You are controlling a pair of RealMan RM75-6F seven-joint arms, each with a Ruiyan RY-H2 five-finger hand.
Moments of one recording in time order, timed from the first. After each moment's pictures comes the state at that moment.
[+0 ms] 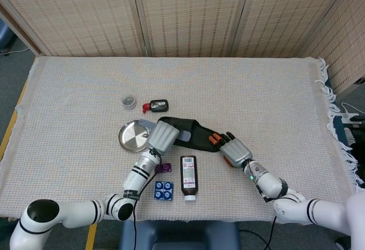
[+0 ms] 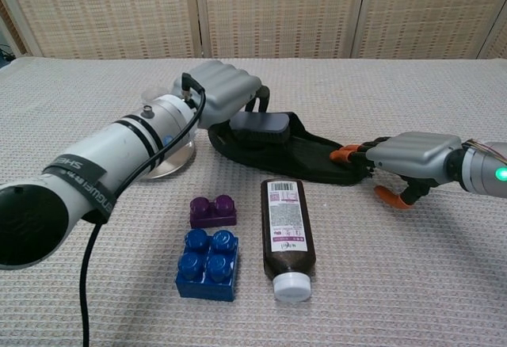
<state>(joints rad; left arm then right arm) -1.00 -1.90 -0.24 -1.19 1.04 1.05 0.79 0.78 -1.49 0.02 -1.36 -1.14 0.62 -0.38</state>
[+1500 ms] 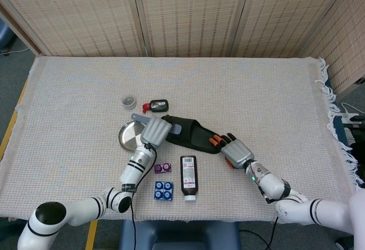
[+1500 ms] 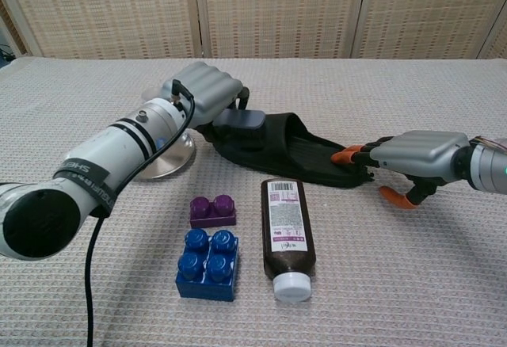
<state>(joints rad) -1.00 -1.96 -0.24 -0.95 1.10 1.02 0.73 0.80 -1.44 -0.02 -1.42 -1.10 0.66 -0.40</state>
